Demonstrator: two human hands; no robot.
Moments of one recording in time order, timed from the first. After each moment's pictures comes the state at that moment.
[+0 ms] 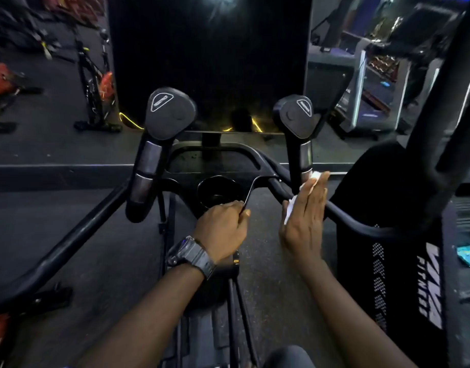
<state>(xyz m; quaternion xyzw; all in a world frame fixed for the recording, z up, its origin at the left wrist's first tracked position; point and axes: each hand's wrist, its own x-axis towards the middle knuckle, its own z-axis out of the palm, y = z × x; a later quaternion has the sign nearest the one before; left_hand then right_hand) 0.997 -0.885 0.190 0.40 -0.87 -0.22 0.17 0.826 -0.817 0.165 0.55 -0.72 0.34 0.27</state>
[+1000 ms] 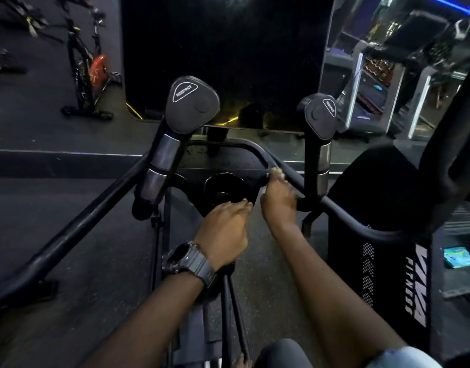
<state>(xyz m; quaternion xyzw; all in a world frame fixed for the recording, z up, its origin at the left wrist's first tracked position) 1.011 -0.895 0.174 0.32 -0.91 -0.19 0.19 0.851 -0.901 0.171 0.49 -0.86 0.12 0.08</state>
